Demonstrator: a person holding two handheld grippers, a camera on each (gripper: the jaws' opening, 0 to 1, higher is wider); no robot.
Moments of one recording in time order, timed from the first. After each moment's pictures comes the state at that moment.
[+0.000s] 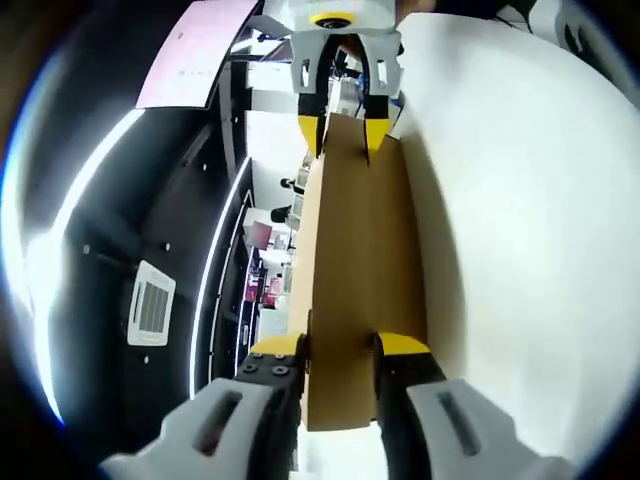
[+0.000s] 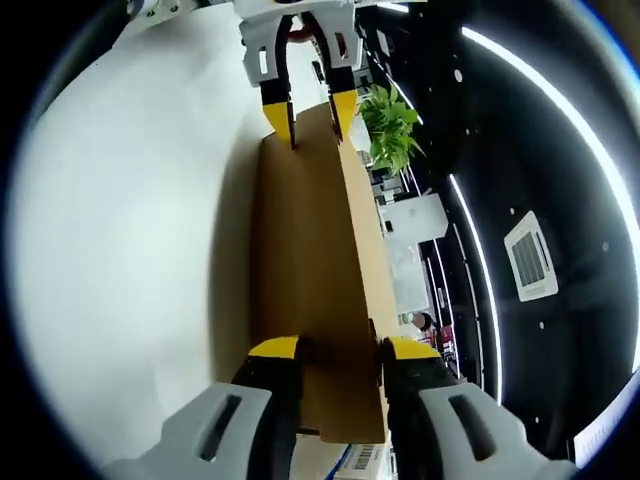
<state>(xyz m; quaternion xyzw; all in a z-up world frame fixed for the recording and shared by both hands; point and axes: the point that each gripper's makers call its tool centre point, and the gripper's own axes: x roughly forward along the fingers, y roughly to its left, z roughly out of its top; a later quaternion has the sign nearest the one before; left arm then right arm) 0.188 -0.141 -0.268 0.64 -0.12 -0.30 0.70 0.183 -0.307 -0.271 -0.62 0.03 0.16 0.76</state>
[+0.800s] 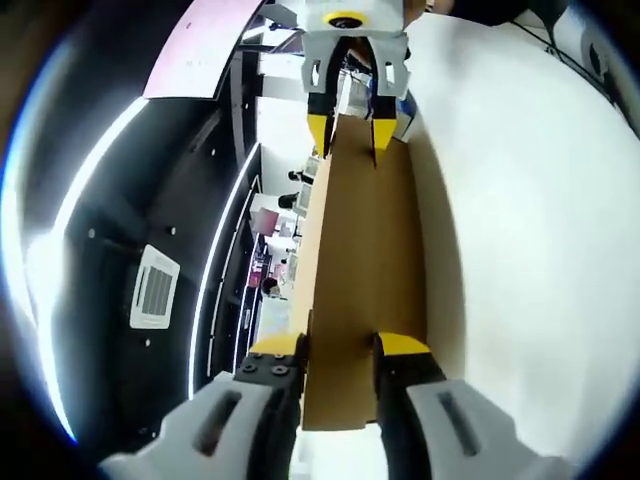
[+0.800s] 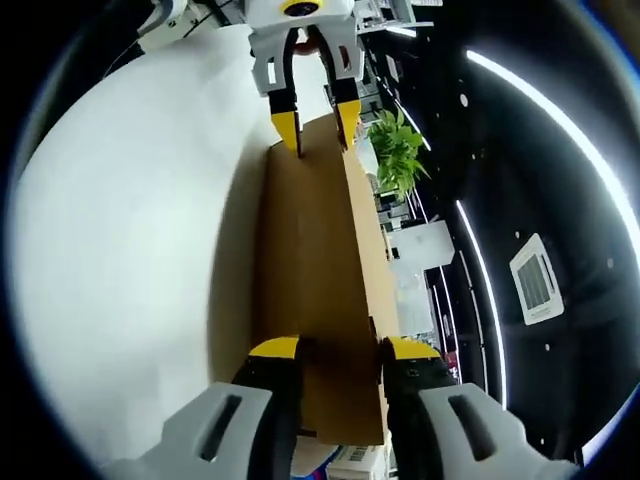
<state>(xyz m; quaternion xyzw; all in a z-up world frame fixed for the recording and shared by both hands) 0.173 -0.154 -0.268 0.62 -0.10 -0.27 0.73 0.173 -0.310 -0.269 -0.63 -0.01 0.21 0.75</state>
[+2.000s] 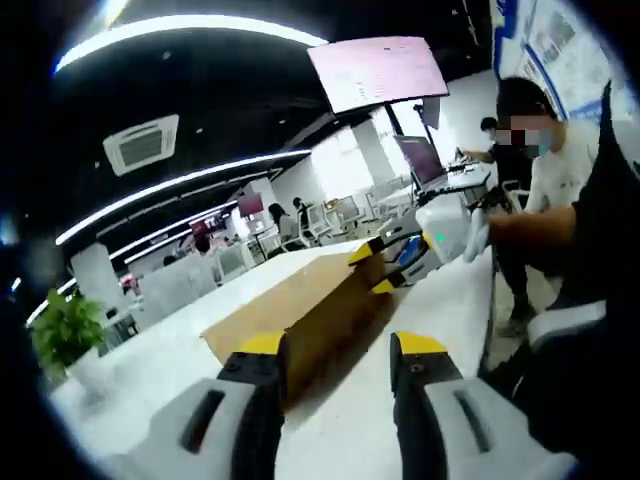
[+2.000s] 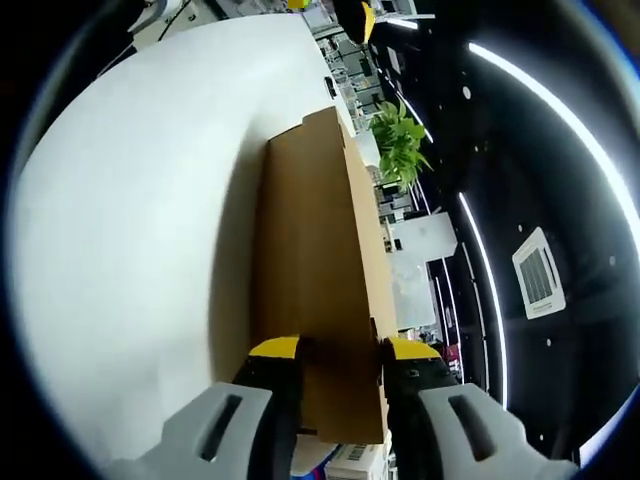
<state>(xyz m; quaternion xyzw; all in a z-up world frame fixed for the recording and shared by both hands) 0.061 -0.124 -0.215 0.15 0.03 -0.46 0.87 0.173 -0.309 -0.270 -0.63 0.01 0.20 0.75</state>
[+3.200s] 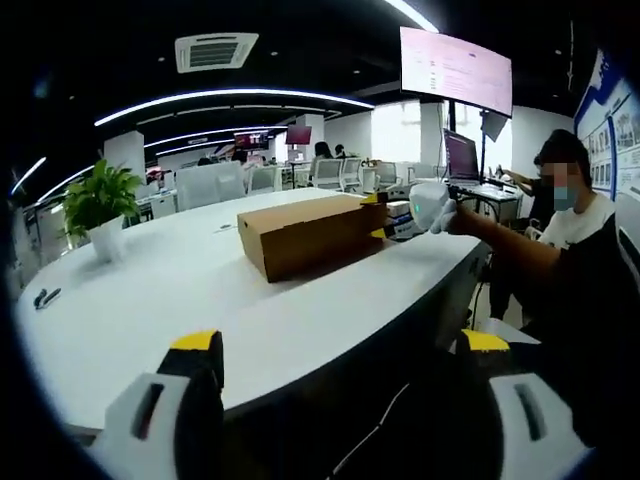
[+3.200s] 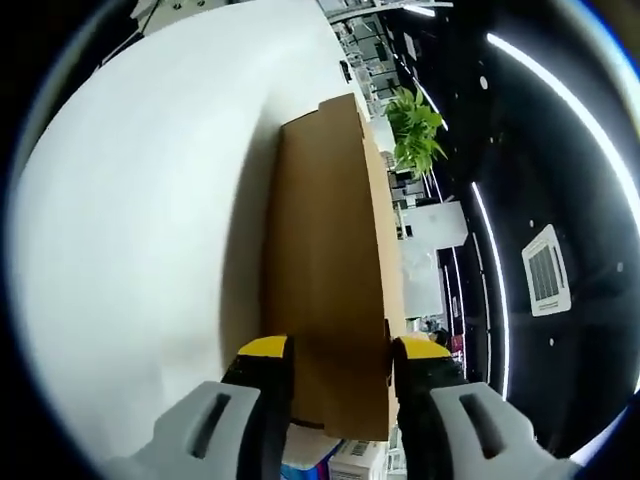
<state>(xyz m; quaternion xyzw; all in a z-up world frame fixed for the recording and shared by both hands) -0.030 -0.035 -0.247 0.07 0.17 -0.37 0.91 0.166 -0.308 -0.273 -0.62 0.05 0.20 0.76</state>
